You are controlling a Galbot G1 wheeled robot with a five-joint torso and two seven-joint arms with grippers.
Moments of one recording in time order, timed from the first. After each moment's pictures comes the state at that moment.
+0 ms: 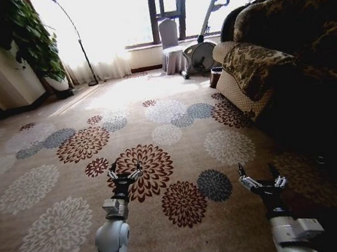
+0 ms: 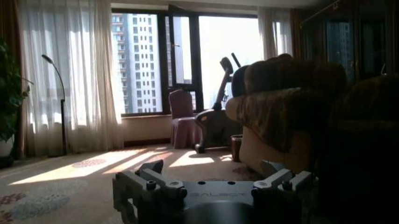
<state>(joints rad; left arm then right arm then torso) 1.45 -1.43 -0.58 -2.06 -0.08 -0.02 0.04 -1.88 1.57 0.64 2.35 0.14 0.12 0.02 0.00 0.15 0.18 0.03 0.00</state>
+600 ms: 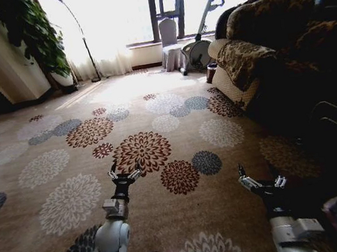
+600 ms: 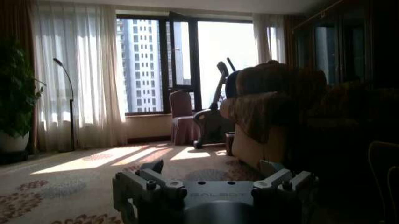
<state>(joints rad) 1.45 -1.43 -0.58 -2.06 -0.08 -0.02 0.04 -1.88 1.57 0.64 2.35 0.14 0.12 0.02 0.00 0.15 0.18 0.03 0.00</state>
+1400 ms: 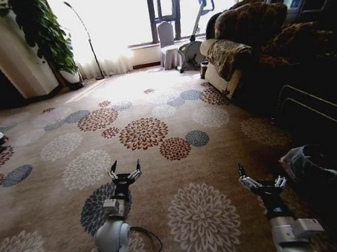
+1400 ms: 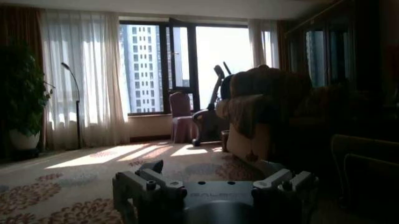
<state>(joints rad) 1.45 -1.43 -0.58 -2.06 -0.08 -0.02 0.04 -1.88 1.57 0.64 2.35 0.14 0.12 0.02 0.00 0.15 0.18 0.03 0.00</state>
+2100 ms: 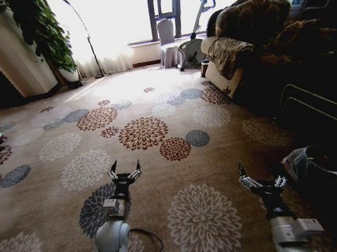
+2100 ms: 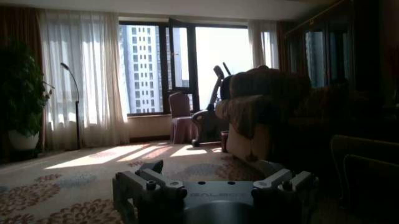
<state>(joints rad) 1.45 -1.43 -0.58 -2.06 -0.08 -0.02 0.04 -1.88 1.57 0.64 2.35 0.14 0.12 0.02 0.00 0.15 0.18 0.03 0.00</state>
